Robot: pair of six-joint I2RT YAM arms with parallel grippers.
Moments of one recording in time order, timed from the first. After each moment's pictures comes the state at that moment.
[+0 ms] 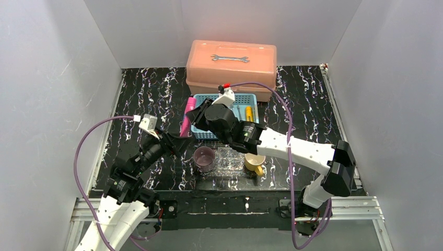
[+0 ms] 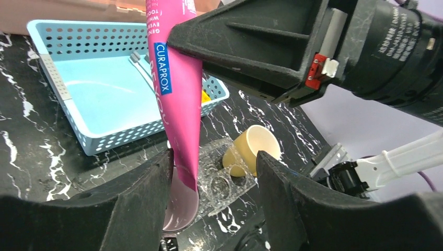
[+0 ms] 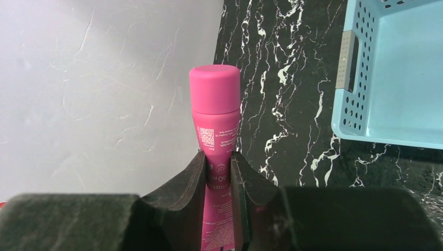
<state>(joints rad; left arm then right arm) -0.41 0.40 0.61 -0.28 0.31 -0.52 1.19 1.56 1.41 -0.14 0.51 1.07</state>
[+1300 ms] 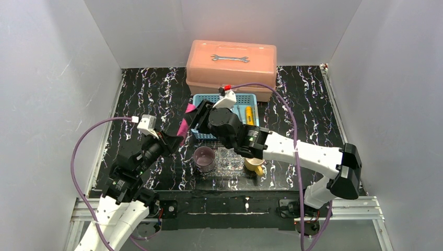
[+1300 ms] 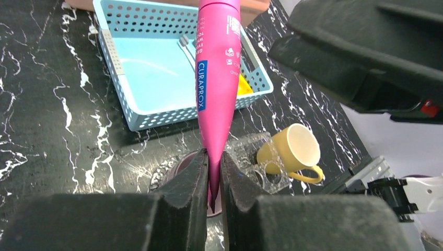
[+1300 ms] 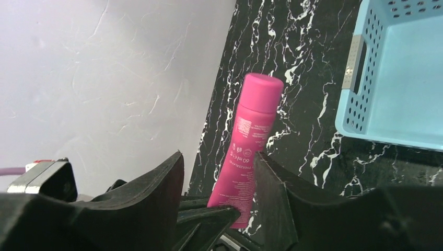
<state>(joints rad) -0.41 0.40 0.62 -0.39 0.15 -0.47 1.23 1.52 1.38 -0.11 0.53 1.02</state>
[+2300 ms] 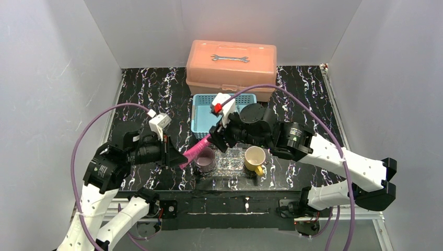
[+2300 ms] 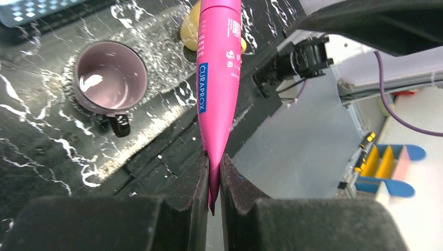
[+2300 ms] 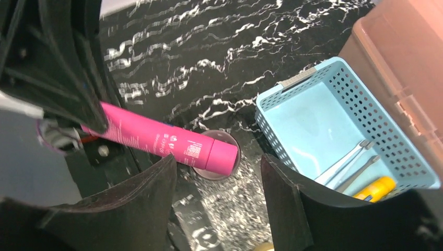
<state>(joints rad) -0.41 0.67 1.12 -1.06 0.58 -0.34 1.23 1.27 1.47 -0.56 0.14 0.07</state>
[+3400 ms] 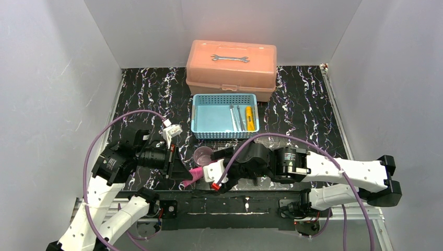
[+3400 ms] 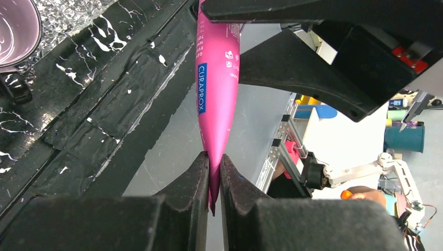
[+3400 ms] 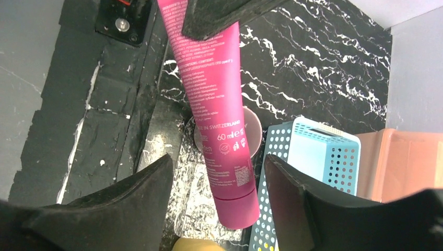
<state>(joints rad) -0.44 0.72 1.06 -1.17 0.90 -0.32 1.45 1.16 1.20 -0.55 -0.03 -0.60</state>
